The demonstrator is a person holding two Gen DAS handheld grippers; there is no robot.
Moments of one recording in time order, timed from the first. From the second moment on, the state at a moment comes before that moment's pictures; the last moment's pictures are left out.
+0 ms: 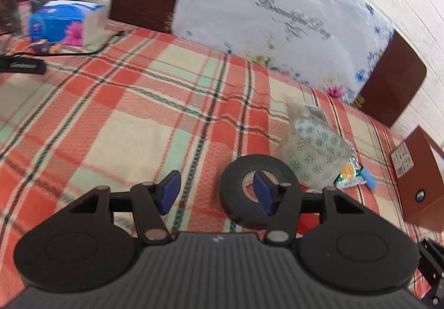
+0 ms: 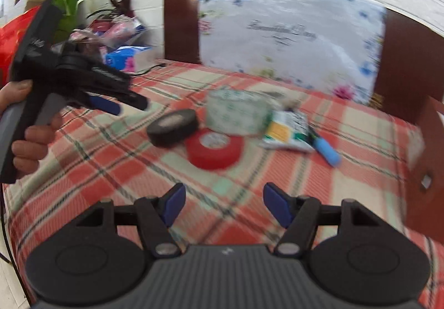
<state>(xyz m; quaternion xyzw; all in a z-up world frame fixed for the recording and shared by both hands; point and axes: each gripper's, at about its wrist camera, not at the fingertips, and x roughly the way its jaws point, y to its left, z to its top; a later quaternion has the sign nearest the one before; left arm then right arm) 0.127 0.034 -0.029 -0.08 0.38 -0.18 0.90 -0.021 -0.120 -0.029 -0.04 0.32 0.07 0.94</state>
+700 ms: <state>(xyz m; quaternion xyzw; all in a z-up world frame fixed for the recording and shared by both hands) 0.026 -0.036 -0.049 0.02 0.39 -0.30 0.87 -0.071 -0.119 -0.058 -0.09 0.34 0.10 0.93</state>
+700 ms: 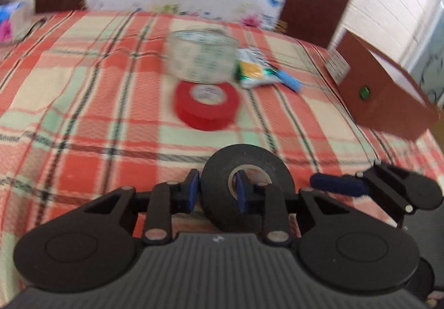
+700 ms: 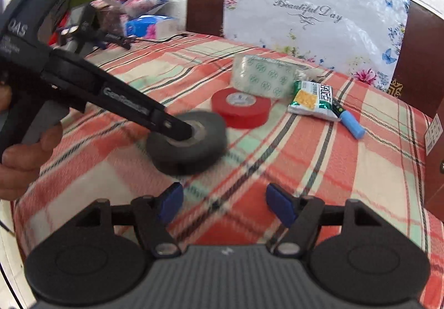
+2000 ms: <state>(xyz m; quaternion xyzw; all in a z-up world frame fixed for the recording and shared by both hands) 0.035 -0.358 0.040 0.14 0.29 -0.38 0.87 -0.063 -0.371 -0.002 0.02 0.18 -0.18 0.97</state>
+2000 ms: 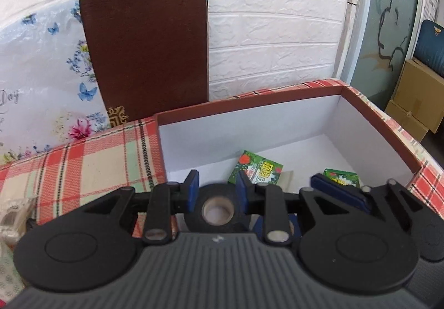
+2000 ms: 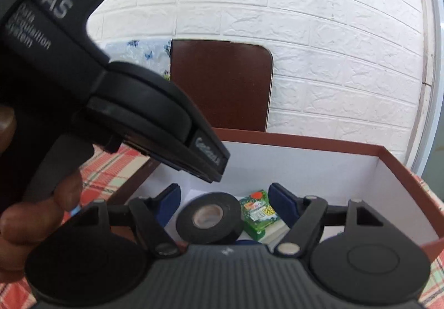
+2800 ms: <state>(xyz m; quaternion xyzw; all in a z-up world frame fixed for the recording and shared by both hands) -0.055 -0.262 0.037 0.13 0.29 -0.35 0.88 -0.218 -0.395 0.019 0.22 0.16 -0.27 0.92</state>
